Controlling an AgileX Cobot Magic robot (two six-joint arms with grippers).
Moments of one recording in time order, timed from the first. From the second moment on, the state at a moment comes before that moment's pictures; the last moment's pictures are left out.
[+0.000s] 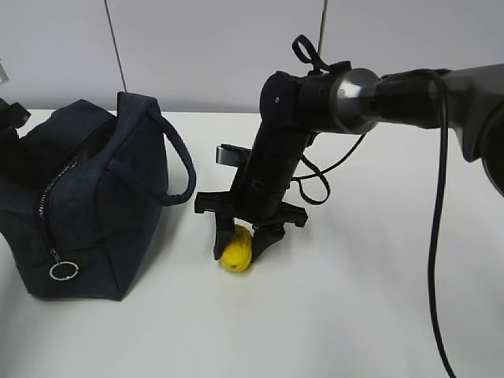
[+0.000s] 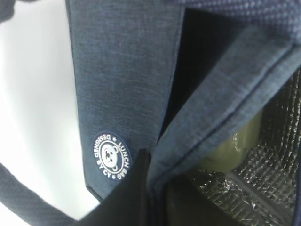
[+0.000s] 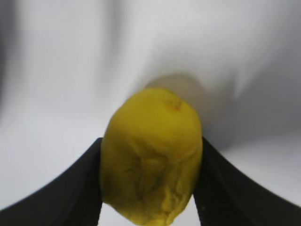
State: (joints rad) left arm 0.15 1.89 -1.36 -0.58 1.16 0.39; right arm 0.49 2.36 -1.84 0.42 1.12 0.20
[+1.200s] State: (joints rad) left arm 0.15 1.89 -1.36 -0.87 1.20 0.52; right arm 0.50 2.15 -2.06 0.78 1.12 -0.02
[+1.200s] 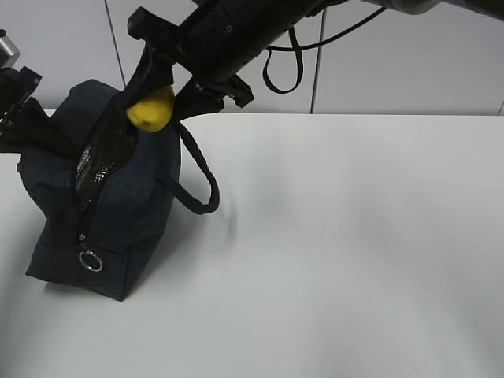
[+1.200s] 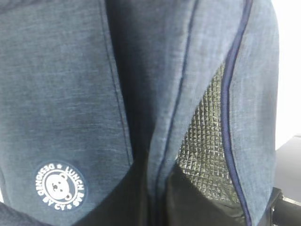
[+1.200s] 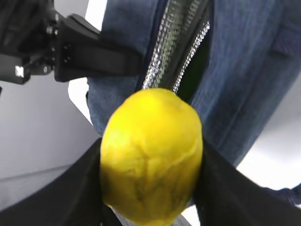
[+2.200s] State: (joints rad) left arm 0.15 1.89 -1.36 -0.88 1.20 0.52; right arm 0.55 2.31 -2.06 0.92 0.93 -0.05
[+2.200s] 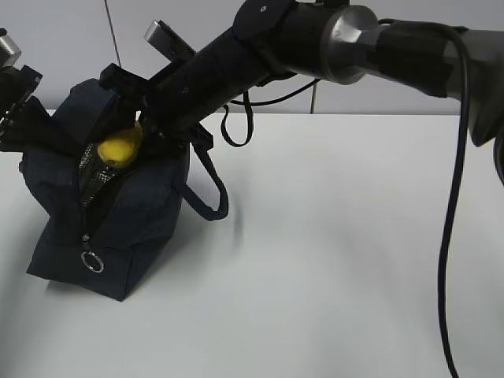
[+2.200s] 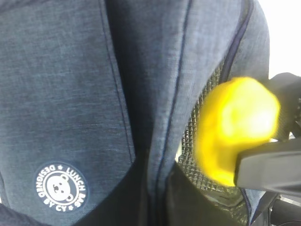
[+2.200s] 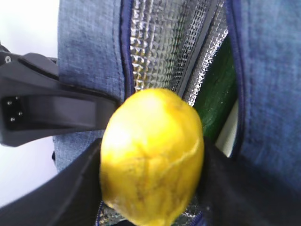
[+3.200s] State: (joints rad) left arm 0.15 1.89 -1.36 -0.87 1.20 0.52; right arm 0.54 2.31 -2.13 0.88 1.05 -0.16
